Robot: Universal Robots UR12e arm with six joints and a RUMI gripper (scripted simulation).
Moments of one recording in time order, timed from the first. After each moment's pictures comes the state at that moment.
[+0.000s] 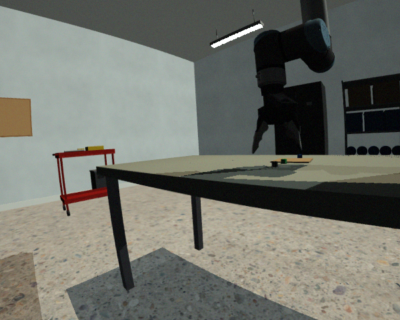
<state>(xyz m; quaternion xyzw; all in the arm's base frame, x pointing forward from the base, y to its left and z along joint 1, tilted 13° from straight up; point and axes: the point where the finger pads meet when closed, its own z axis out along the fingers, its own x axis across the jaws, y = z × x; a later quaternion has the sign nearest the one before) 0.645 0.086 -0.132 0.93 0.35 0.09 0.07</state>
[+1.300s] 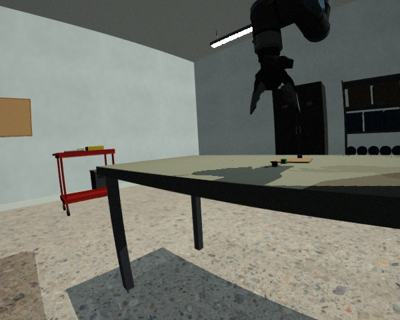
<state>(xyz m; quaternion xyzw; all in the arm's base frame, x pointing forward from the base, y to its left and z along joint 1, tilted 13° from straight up) 0.620 0.095 -0.018 0.93 0.35 0.09 0.07</state>
